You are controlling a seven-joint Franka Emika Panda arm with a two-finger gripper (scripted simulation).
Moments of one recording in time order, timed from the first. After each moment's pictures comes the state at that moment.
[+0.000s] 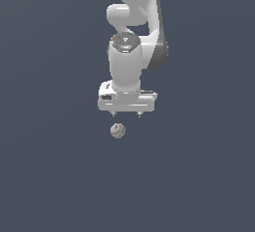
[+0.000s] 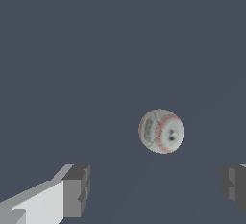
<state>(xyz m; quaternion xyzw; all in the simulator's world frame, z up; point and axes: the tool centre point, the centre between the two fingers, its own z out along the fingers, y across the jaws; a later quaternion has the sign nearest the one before) 0.012 -0.004 0.179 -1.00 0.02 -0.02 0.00</state>
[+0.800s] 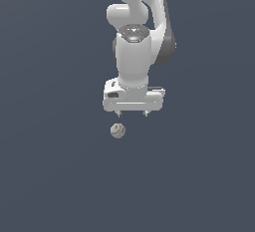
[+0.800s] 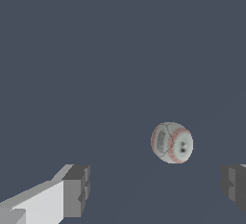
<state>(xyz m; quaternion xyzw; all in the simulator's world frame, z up) 0.026 0.019 0.200 -1.00 -0.01 -0.04 0.01</state>
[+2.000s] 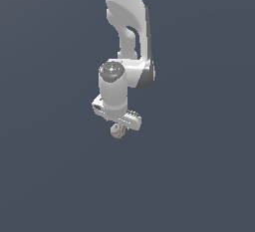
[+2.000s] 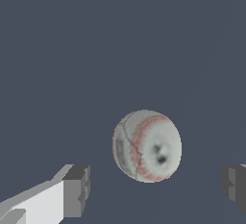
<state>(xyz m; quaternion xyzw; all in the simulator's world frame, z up) 0.013 -0.042 0.104 -0.98 0.21 0.00 0.00</state>
